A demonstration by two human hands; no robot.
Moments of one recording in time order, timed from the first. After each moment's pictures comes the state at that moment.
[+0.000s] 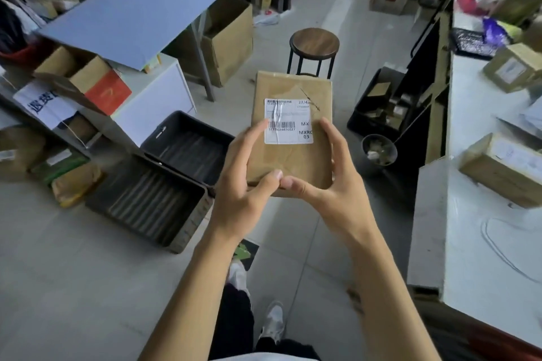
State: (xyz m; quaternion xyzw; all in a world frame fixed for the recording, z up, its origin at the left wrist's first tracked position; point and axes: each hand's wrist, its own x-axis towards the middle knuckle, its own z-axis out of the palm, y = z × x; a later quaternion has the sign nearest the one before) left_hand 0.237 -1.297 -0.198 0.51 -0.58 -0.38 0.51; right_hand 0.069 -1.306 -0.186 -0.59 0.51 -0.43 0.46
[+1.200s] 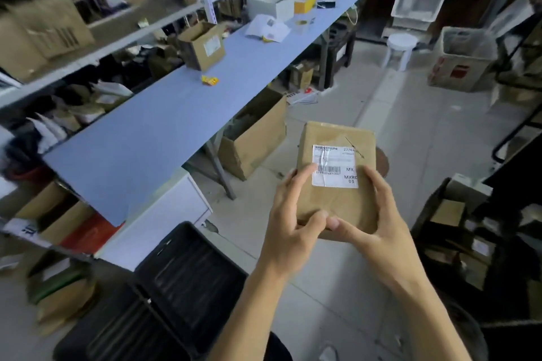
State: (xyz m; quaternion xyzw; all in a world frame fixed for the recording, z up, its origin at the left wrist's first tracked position) left_hand 0.187 -1.908 -0.190 0.55 -0.54 -0.39 0.50; right_hand 0.026 -1.927 -0.185 -0.60 0.51 -0.40 0.47
